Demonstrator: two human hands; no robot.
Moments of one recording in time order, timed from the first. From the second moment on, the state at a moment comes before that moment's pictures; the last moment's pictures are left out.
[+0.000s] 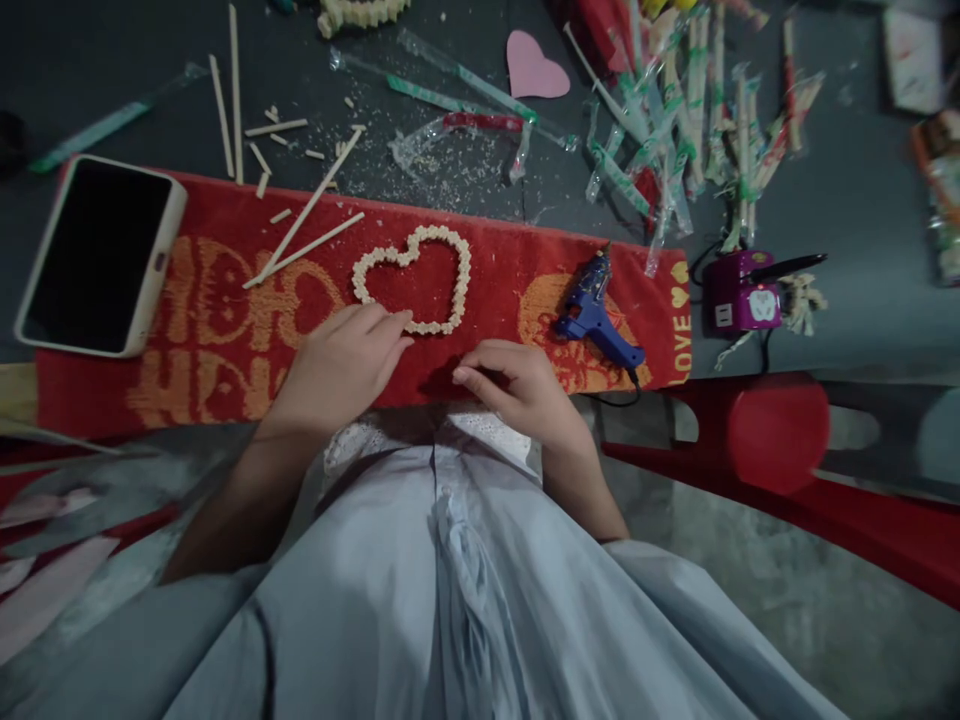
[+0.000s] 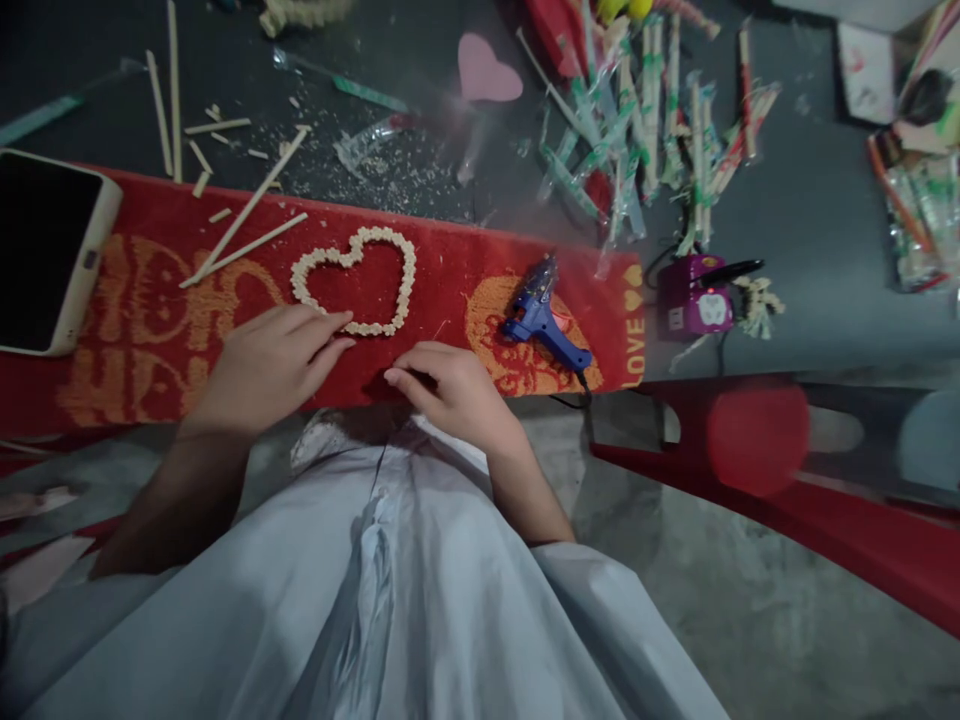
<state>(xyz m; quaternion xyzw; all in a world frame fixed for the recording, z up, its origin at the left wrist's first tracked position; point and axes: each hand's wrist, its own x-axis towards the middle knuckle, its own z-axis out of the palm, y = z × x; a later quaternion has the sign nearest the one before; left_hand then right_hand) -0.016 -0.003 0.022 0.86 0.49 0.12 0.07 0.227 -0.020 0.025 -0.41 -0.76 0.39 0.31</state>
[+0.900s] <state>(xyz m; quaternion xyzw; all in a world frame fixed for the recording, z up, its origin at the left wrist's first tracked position) 0.011 0.010 0.036 0.88 0.47 0.06 0.08 0.240 0.003 -0.002 -0.49 -0.79 0.13 0.33</state>
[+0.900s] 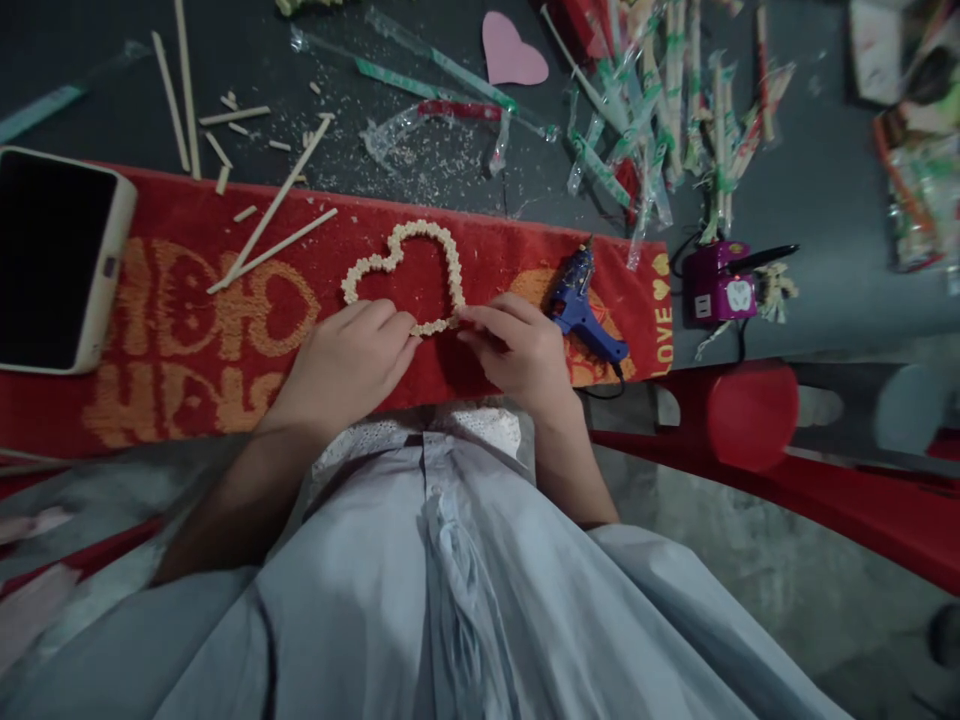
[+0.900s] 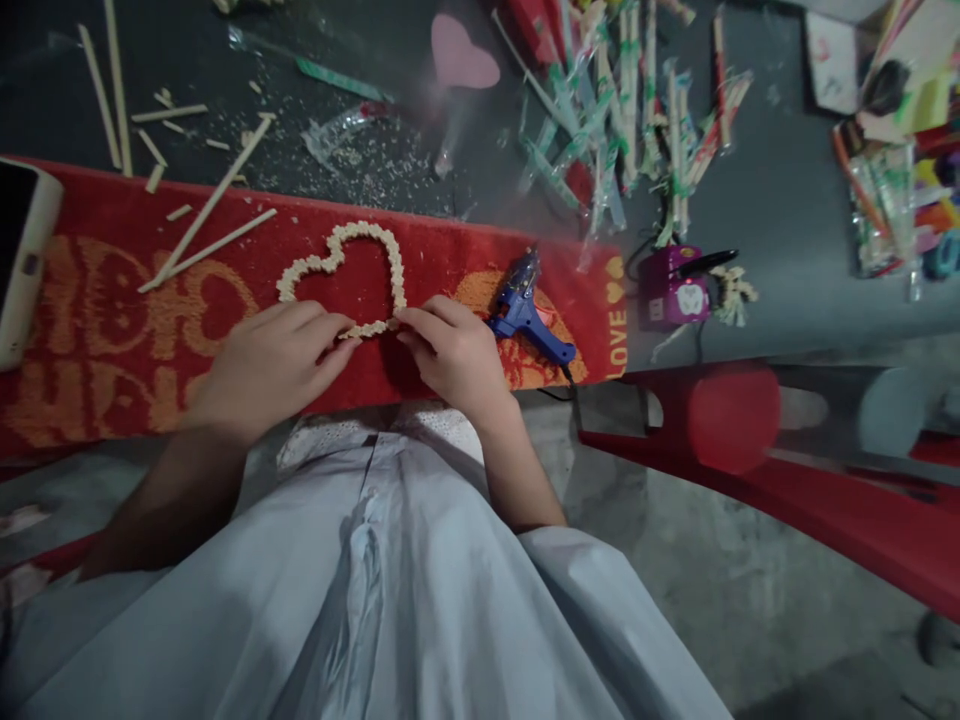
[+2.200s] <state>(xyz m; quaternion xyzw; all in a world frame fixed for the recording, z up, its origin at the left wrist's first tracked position) 0.032 0.015 0.024 0.90 0.44 0.07 0.03 0.234 0.039 0.028 -0.41 -0.88 0.20 0.12</state>
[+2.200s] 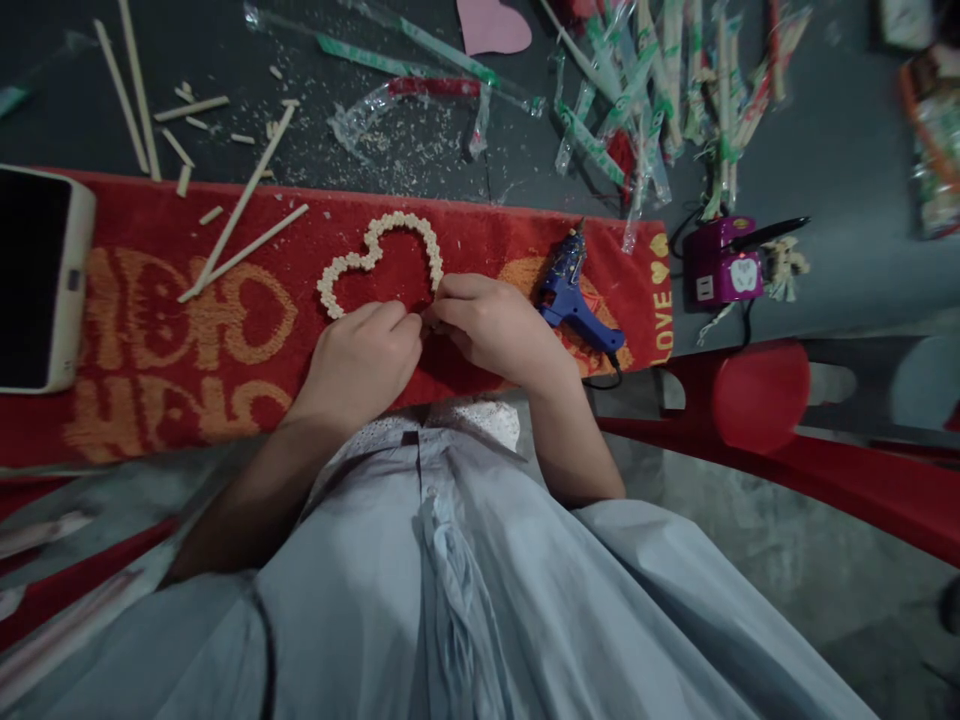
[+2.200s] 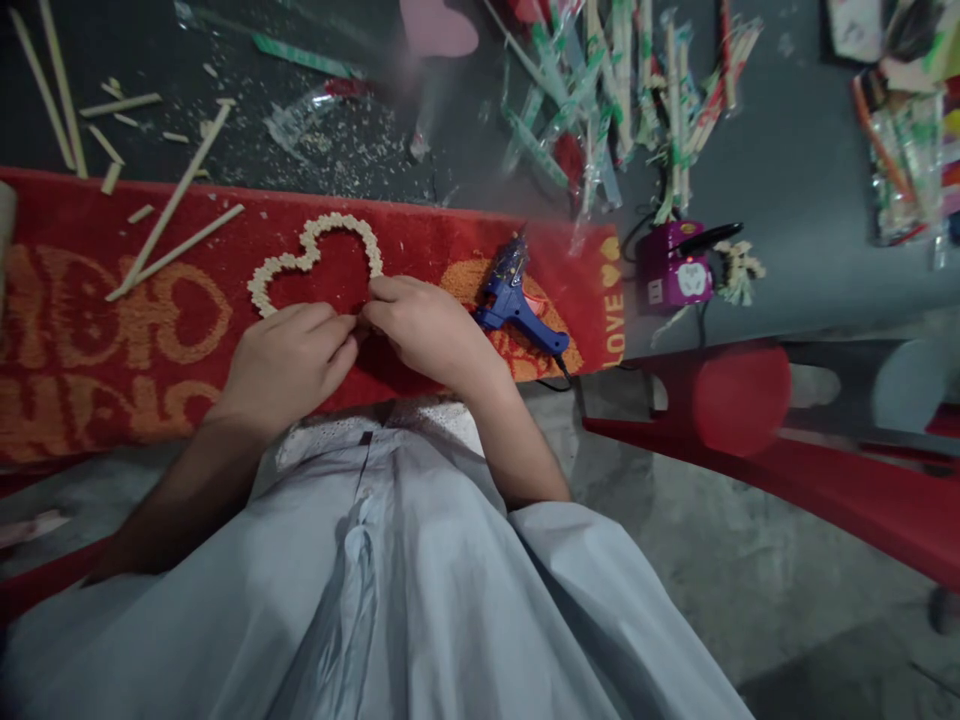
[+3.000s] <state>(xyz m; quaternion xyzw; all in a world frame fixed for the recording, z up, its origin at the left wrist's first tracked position) 0.035 0.017 0.033 0.89 0.45 0.05 0.06 0.231 0.005 -0.003 -0.54 -0.80 0.13 0.22</state>
